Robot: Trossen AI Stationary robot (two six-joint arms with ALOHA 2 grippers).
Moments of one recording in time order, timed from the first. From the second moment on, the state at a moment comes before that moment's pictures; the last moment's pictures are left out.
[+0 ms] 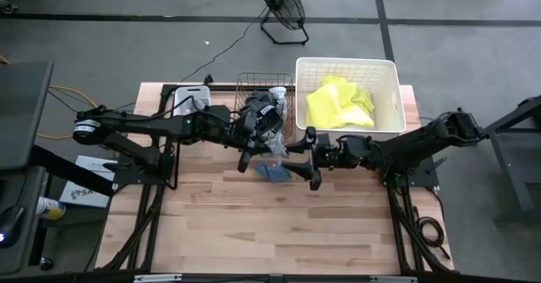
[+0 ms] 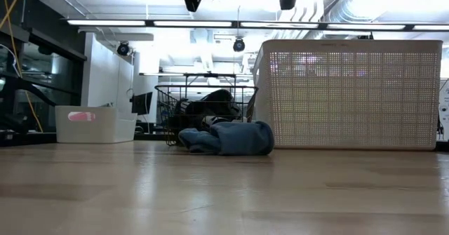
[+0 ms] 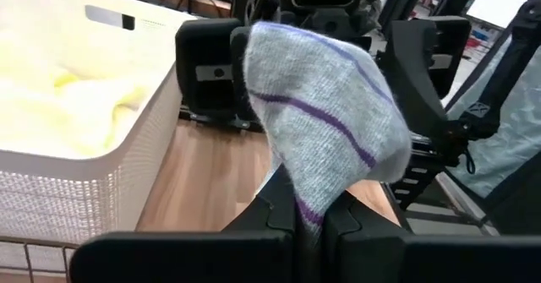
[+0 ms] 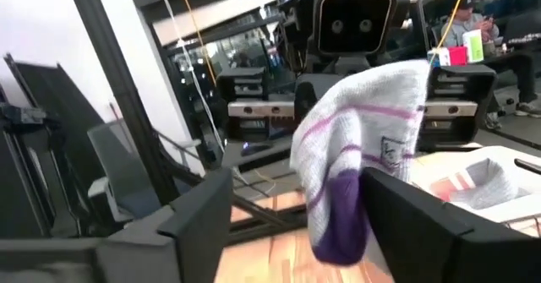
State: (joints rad) left arm 0.04 1.31 1.05 0.10 0.18 -0.23; right arm 0.19 1.35 0.74 0.78 0.17 0.29
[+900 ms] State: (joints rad) left arm 0.04 1.28 1.14 -0.32 -0.46 -0.25; right arm 0.19 1.03 0.74 0.20 0.38 0.26
